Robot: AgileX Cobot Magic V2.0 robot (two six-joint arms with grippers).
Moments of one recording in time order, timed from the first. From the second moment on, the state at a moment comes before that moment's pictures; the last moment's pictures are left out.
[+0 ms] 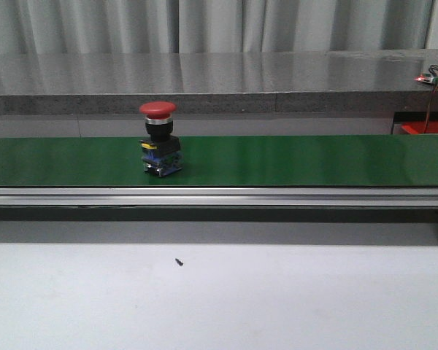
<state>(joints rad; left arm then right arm) 0.27 1.77 -1.42 -0.19 0.95 0.22 -0.06 0.59 -0.66 0.20 0.61 -0.23</state>
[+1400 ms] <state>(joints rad) 0.08 1.20 -1.06 -0.29 0.82 0.23 -0.06 0.59 -0.66 0.20 0.61 -0.23</state>
